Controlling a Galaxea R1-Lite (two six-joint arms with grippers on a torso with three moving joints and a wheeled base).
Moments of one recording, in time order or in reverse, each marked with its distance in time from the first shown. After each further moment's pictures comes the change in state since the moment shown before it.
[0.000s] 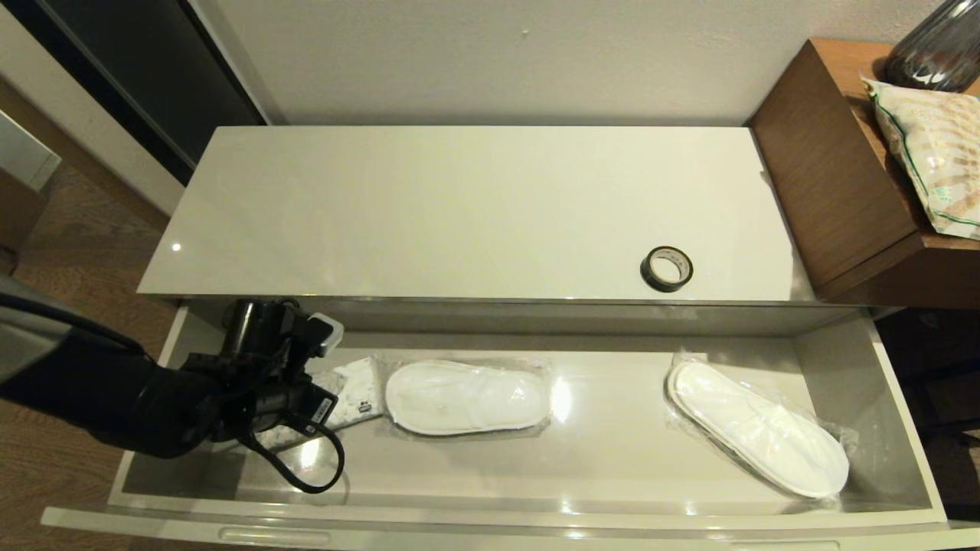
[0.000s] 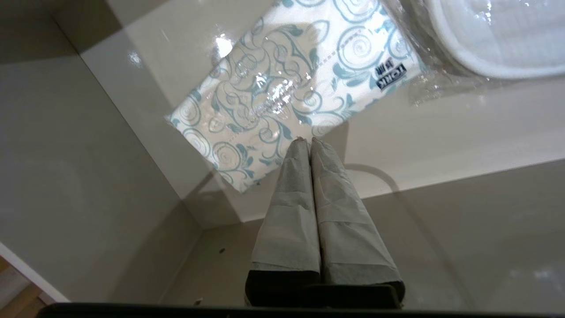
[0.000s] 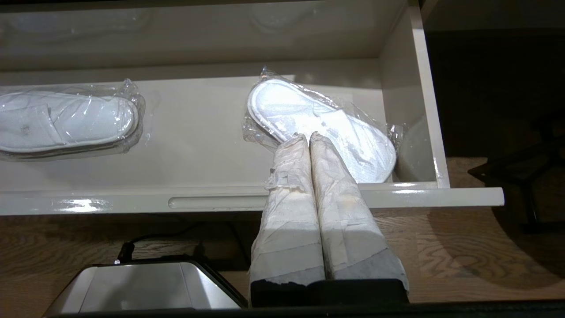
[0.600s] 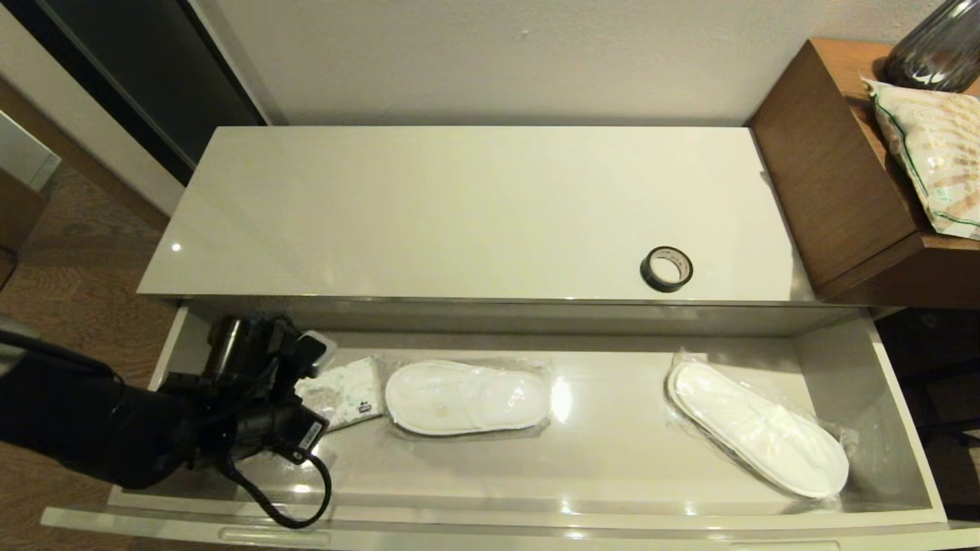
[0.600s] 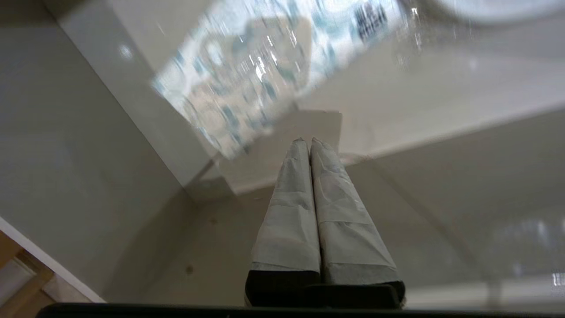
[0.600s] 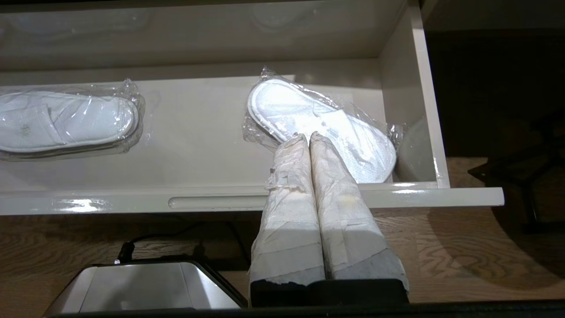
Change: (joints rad) left arm -0.014 -0.069 0.101 0.024 -0.006 0.001; right arm 0.000 0.000 0.000 0.000 0.000 0.000
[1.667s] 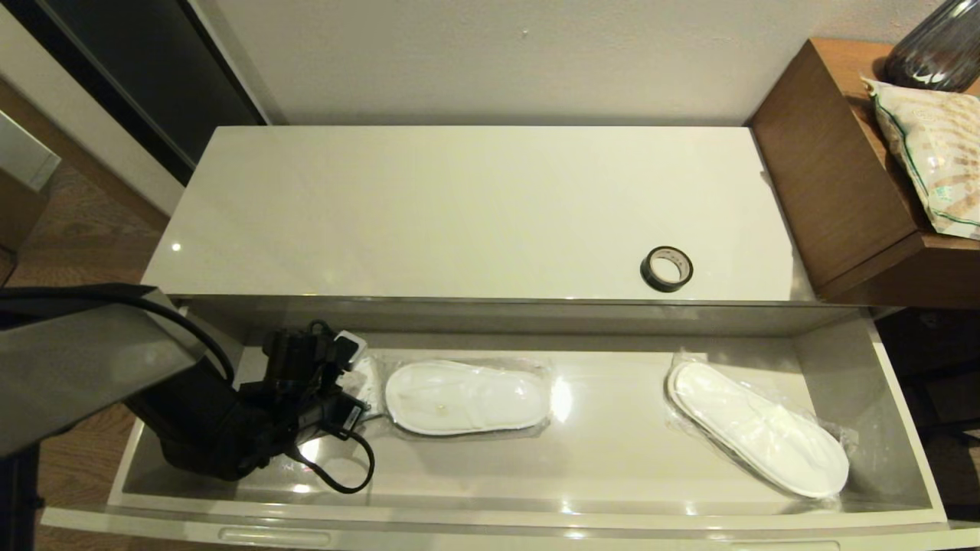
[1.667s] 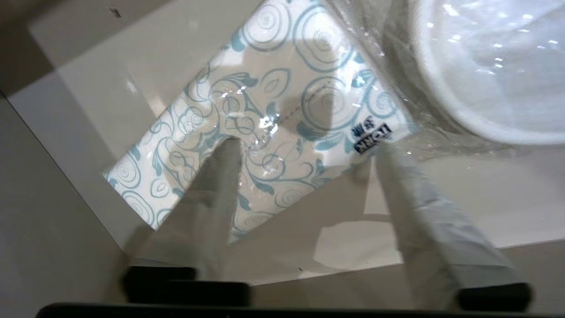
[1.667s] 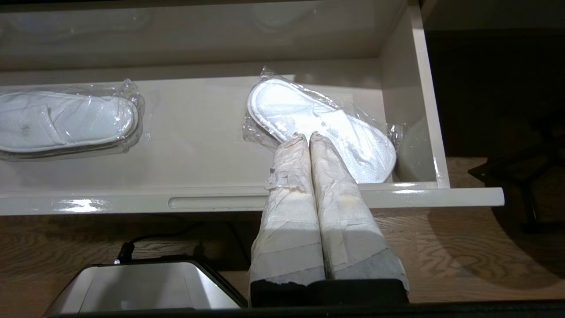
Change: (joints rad) left arm 0.009 0.326 -0.074 -0.402 -0.027 0.004; right arm 0.000 0.000 0.000 0.000 0.000 0.000
